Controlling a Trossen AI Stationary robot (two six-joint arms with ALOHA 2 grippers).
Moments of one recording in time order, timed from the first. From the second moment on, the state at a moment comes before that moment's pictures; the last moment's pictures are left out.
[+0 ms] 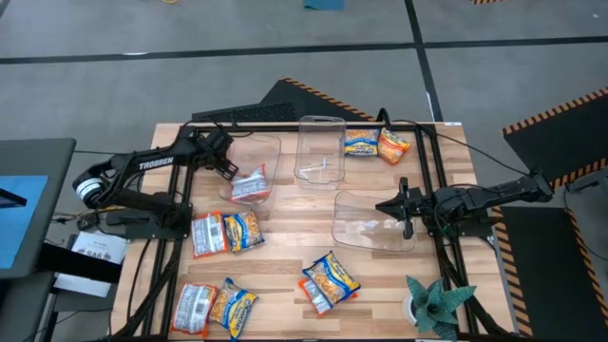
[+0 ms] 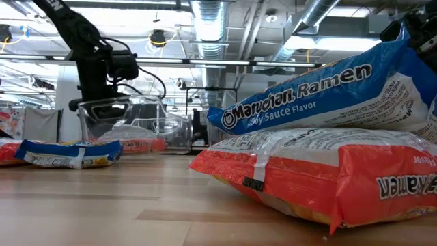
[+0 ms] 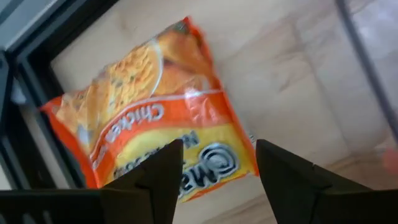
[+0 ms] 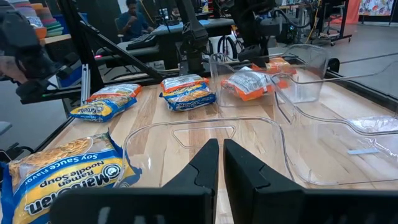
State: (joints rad) left arm 0.80 1.29 0.62 -0.55 -0.35 -0.11; right arm 0.20 0.17 0.00 0.06 0.26 0.18
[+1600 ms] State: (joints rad) left arm 0.91 1.29 0.66 -0.51 -0.32 -0.11; right arm 0.20 0.17 0.00 0.06 0.26 0.18
